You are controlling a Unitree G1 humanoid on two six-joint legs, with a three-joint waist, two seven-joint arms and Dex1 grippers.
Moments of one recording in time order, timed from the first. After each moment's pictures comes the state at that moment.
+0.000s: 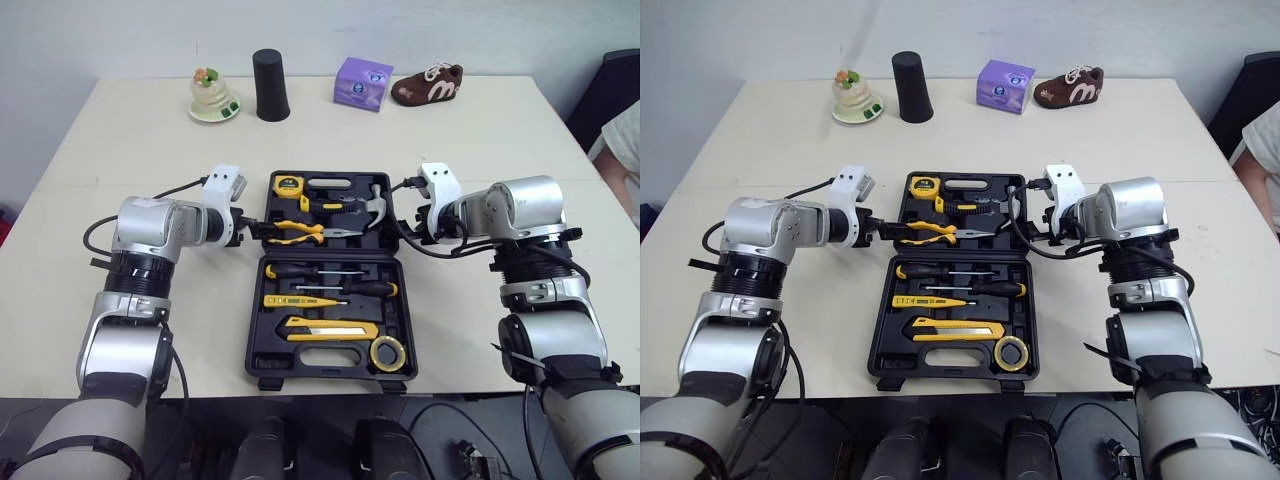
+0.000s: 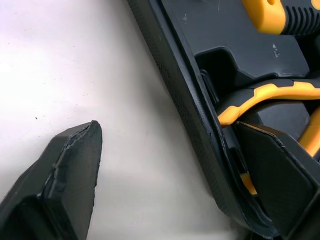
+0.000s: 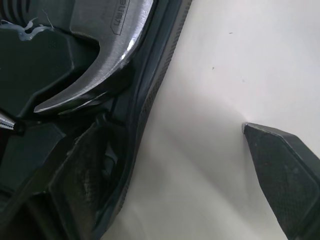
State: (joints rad) left arm -1.00 0.49 -0.02 0.46 -0.27 1.15 -0.48; right arm -1.11 -0.41 0.02 0.50 0.23 1.32 0.45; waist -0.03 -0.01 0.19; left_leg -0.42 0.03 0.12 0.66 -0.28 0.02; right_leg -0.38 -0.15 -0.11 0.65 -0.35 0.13
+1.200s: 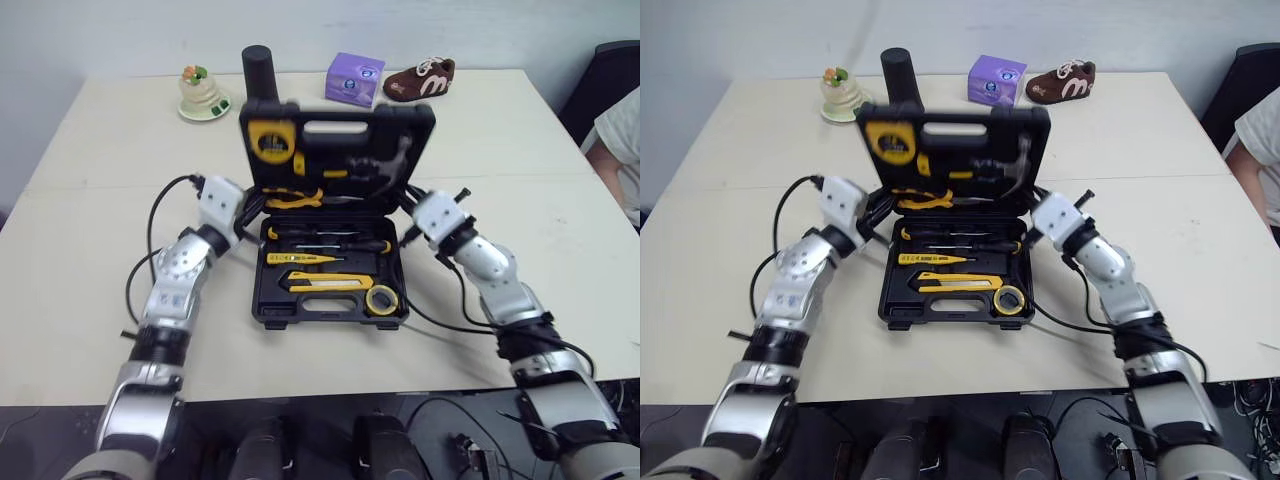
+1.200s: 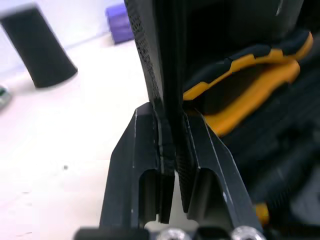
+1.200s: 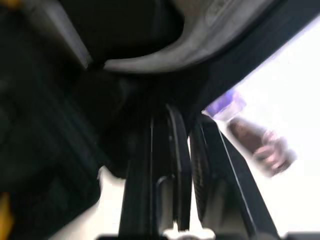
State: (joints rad) left arm -0.54 0.43 0.02 0.32 -0.09 -0.17 -0.39; right arm -0.65 -0.57 0.20 0.58 -0.22 -0.65 0.27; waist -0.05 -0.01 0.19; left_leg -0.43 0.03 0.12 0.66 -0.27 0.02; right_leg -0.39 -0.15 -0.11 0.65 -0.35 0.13
